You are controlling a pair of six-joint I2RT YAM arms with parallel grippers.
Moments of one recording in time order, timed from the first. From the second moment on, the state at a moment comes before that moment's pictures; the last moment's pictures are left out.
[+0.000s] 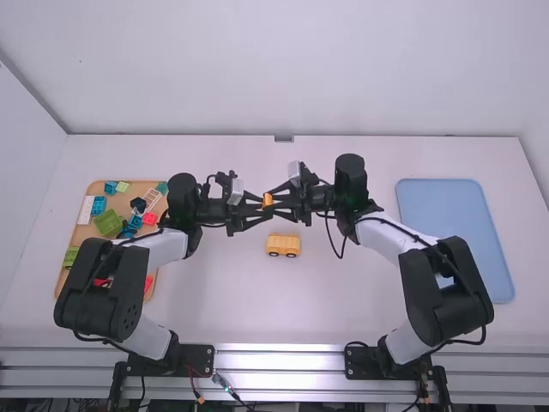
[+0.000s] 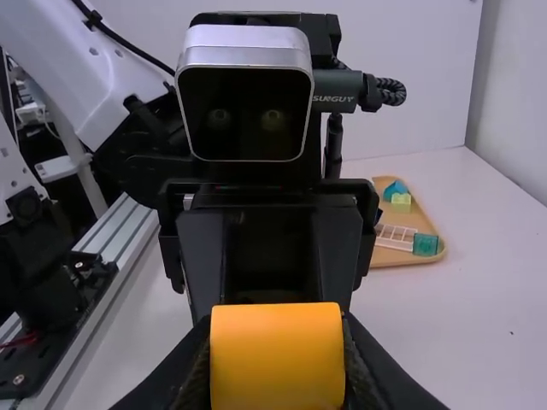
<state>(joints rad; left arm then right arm) -0.13 1.62 0.65 0.87 1.31 -0.01 0.36 1.68 0.88 0.57 -1.28 -0.12</state>
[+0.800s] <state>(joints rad) -0.13 1.62 0.65 0.56 0.83 0.12 0.31 1.68 1.08 -0.27 -0.67 -0.30</state>
